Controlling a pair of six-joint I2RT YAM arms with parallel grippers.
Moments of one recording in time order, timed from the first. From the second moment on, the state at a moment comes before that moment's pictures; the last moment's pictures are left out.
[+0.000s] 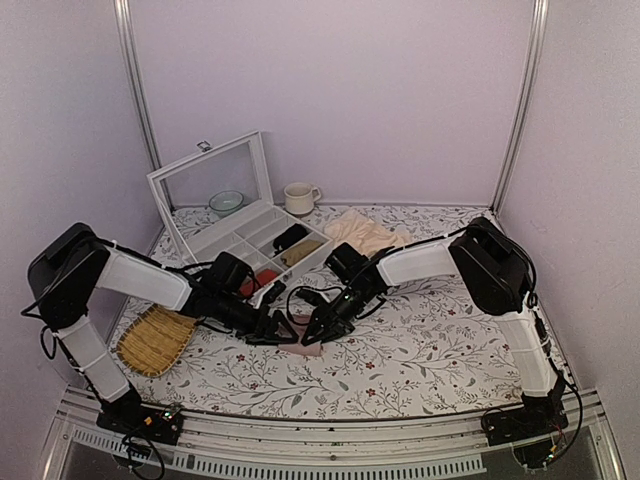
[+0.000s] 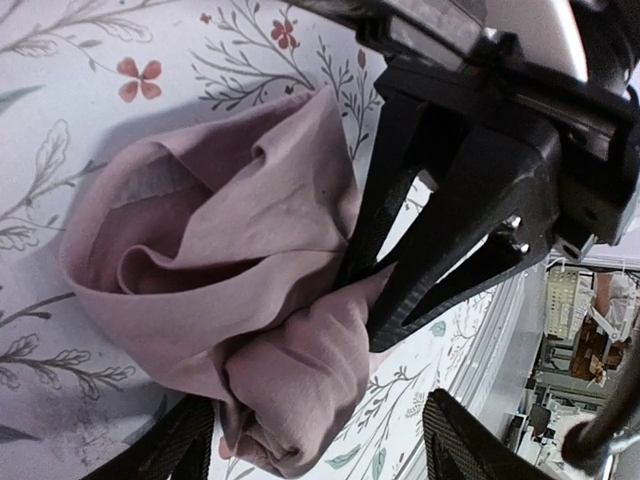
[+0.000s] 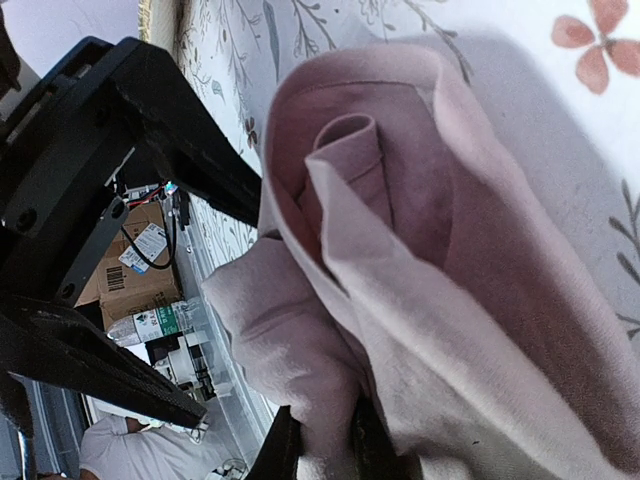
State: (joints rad) left arm -0.66 1.70 0.72 0.02 0.66 -0.51; right arm 0.84 2.33 1.59 -0.44 -0.97 0.41
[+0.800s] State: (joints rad) left arm -0.67 1.76 0.74 0.02 0.67 -0.51; right arm 0.84 2.32 1.57 -0.39 -0.96 0.37
